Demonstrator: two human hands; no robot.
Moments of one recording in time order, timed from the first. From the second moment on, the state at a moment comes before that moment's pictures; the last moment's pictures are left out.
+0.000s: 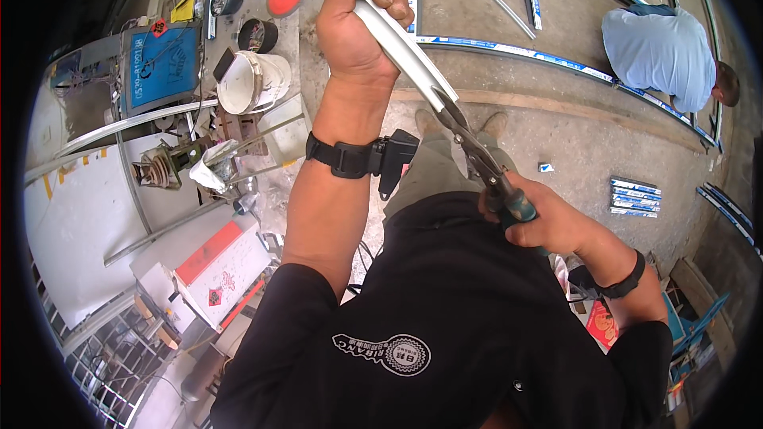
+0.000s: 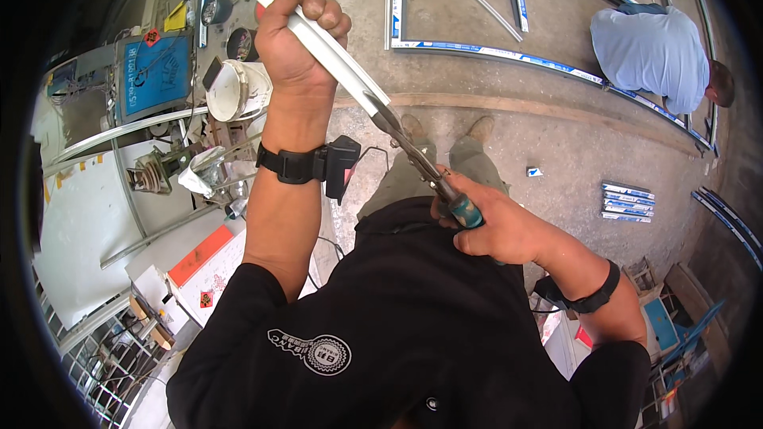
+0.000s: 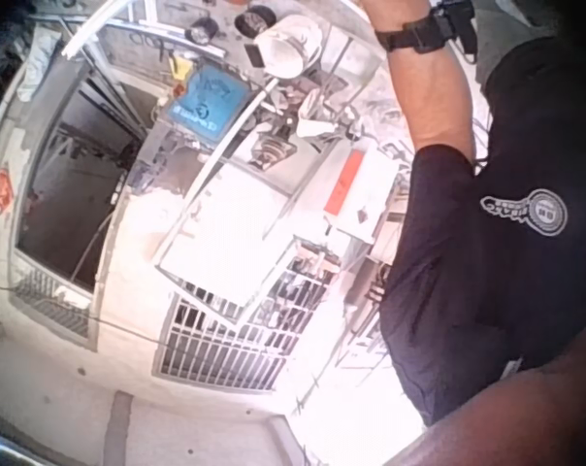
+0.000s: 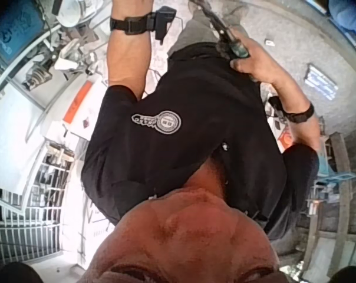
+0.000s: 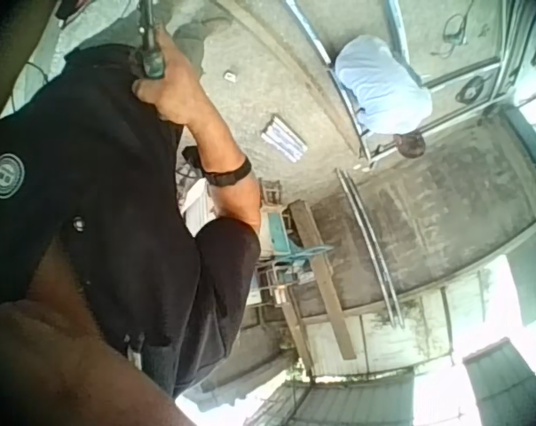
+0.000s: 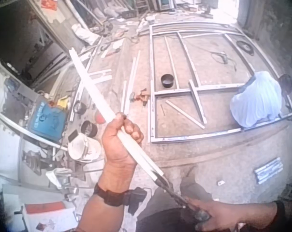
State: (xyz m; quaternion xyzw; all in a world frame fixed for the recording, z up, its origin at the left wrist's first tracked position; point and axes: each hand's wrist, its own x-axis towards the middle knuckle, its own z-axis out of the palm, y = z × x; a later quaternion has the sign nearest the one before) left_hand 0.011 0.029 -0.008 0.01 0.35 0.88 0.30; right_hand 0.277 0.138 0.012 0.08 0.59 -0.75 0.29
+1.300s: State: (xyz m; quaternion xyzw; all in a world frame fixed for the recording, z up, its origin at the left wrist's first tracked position) left_hand 0.000 0.039 -0.012 -0.04 0.41 0.83 0.38; right_hand 0.260 0.134 0.026 0.13 0.36 -0.89 0.24
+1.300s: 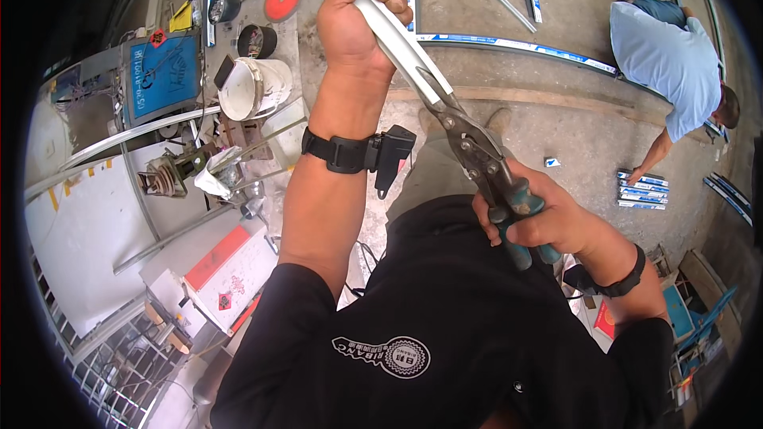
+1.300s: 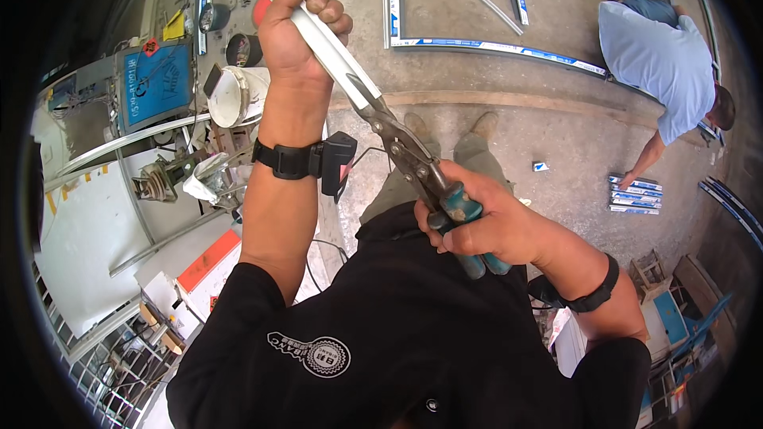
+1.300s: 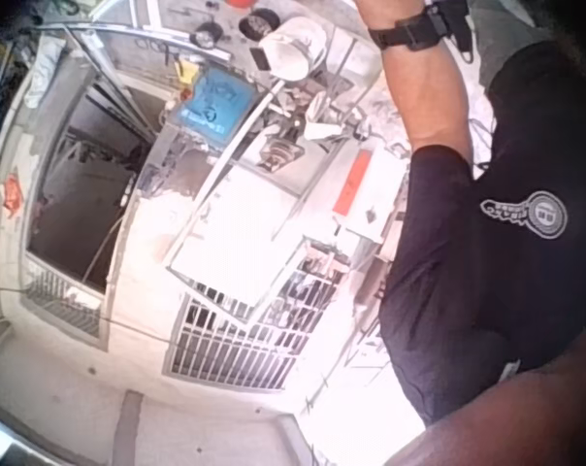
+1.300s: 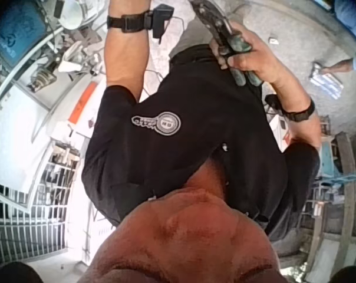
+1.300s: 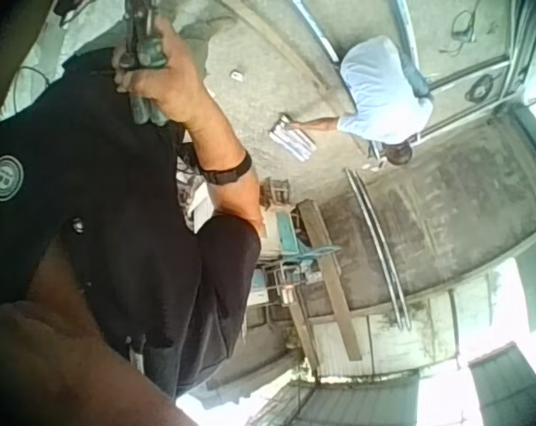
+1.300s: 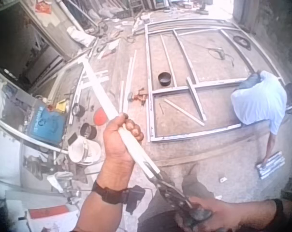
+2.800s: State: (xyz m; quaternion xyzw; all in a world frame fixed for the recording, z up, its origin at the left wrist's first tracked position) left_hand 0.007 0.036 -0.011 0.10 0.42 0.87 0.24; right_hand 0.252 0.152 0.012 0.16 0.50 -0.84 0.12
